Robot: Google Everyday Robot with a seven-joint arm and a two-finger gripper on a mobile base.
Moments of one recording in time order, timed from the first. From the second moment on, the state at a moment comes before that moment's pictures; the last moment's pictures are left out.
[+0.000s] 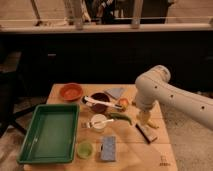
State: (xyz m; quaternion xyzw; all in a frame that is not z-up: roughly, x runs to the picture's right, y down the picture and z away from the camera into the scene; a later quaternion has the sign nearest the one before) arm 0.175 0.118 0.723 -0.30 -0.03 -0.07 0.95
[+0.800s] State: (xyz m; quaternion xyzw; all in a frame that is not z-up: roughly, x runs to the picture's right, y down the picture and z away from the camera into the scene) arm 0.131 0.115 0.739 -0.30 -0.06 -0.08 0.95
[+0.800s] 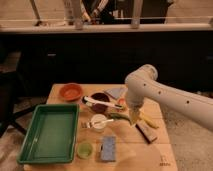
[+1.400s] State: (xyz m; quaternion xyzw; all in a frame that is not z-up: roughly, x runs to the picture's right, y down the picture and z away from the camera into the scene) arm 0.130 0.120 0.739 -0.30 -0.09 -0.06 0.95
